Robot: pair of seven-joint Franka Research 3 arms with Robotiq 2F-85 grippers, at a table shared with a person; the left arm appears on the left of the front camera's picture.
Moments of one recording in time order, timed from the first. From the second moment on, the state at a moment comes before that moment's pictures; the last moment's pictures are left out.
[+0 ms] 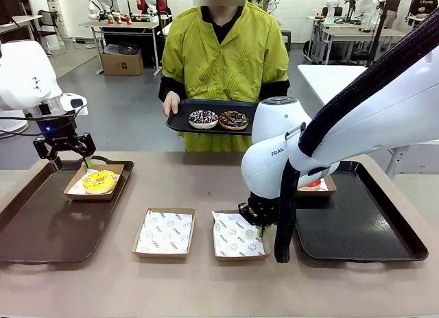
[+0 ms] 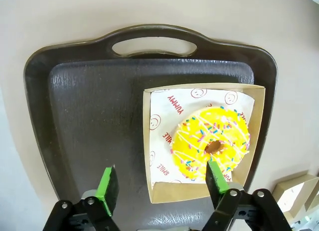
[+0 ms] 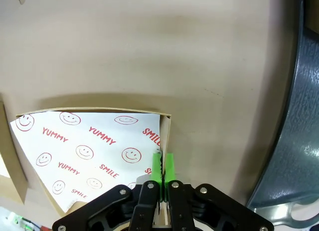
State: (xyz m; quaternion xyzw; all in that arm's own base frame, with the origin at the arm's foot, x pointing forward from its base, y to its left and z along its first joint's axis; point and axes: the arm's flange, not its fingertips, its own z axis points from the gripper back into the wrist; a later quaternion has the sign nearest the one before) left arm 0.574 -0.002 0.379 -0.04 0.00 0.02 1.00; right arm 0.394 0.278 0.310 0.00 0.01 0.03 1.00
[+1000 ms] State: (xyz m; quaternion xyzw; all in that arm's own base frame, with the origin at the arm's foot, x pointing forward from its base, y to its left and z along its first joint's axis) left arm 0.409 0.188 0.467 -0.57 -0.01 -0.10 0.82; right arm 0.436 0.262 0.506 0.02 -0.05 -0.02 1.00
